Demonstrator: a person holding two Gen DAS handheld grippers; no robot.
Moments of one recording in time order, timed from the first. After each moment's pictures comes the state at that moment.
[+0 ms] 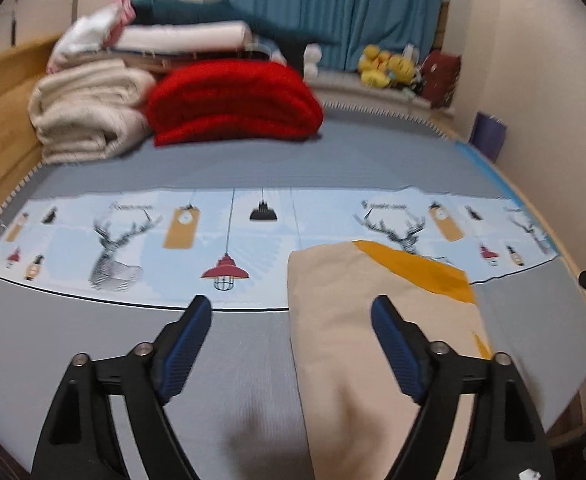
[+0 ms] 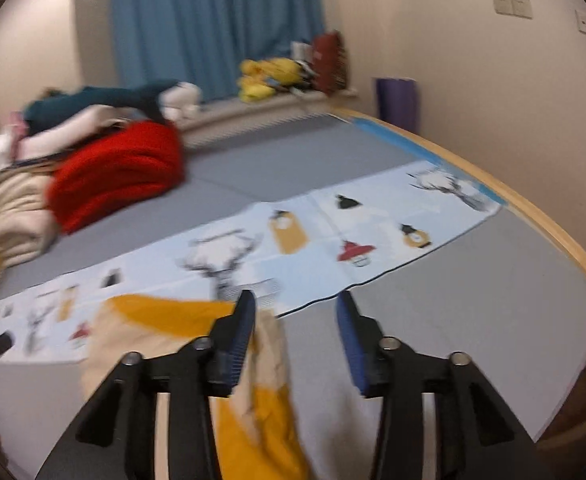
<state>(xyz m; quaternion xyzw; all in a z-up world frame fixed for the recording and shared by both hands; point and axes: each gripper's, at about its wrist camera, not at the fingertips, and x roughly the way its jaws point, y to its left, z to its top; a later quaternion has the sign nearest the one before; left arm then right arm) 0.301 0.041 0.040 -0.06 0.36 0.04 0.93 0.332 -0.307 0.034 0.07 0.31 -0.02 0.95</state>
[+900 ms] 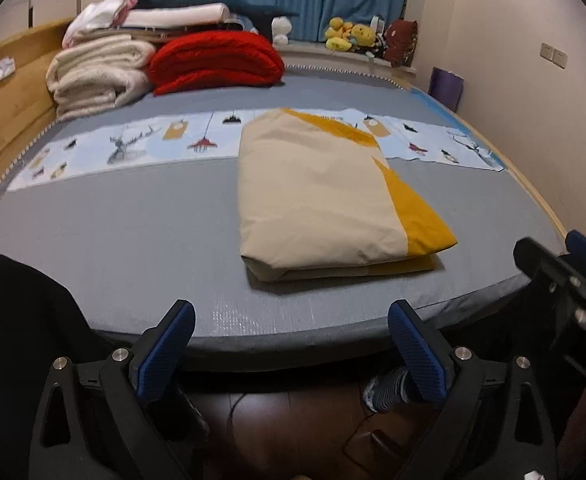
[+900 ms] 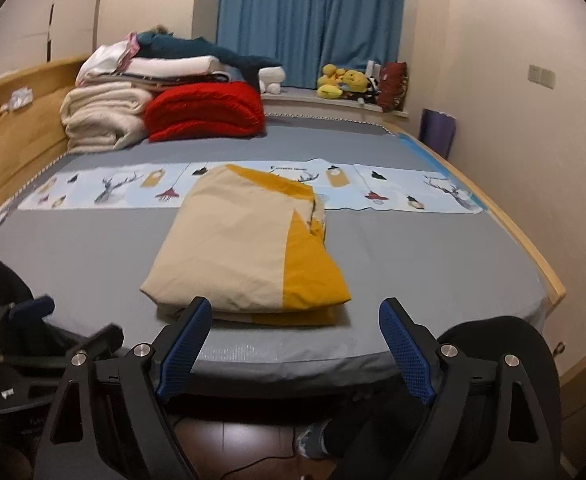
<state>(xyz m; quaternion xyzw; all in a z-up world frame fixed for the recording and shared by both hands) 0.050 -0.087 -0.014 -0.07 0.41 0.02 0.91 0.006 -0.231 0.023 -0.07 0.32 0.04 0.95</state>
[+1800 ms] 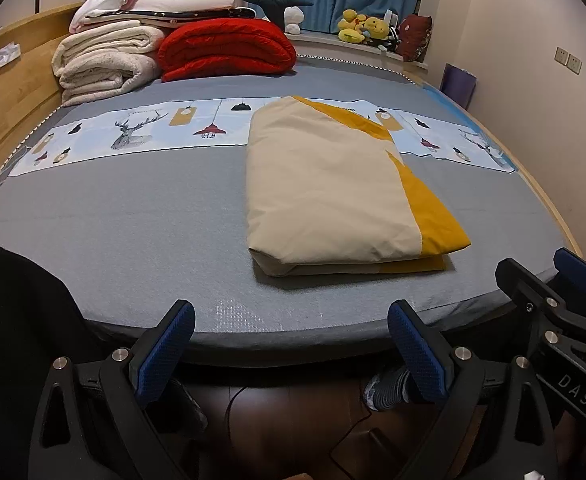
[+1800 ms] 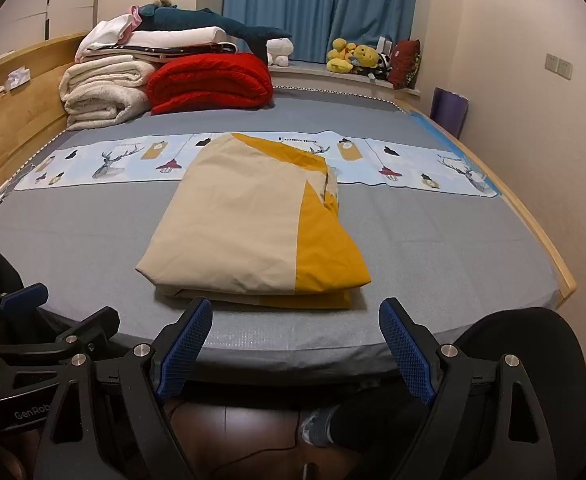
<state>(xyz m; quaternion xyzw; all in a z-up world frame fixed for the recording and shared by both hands) 0.056 -0.082 -0.022 -0.07 0.43 0.03 0.90 0.035 -0.221 0.000 -0.07 0.36 0.05 0.93</state>
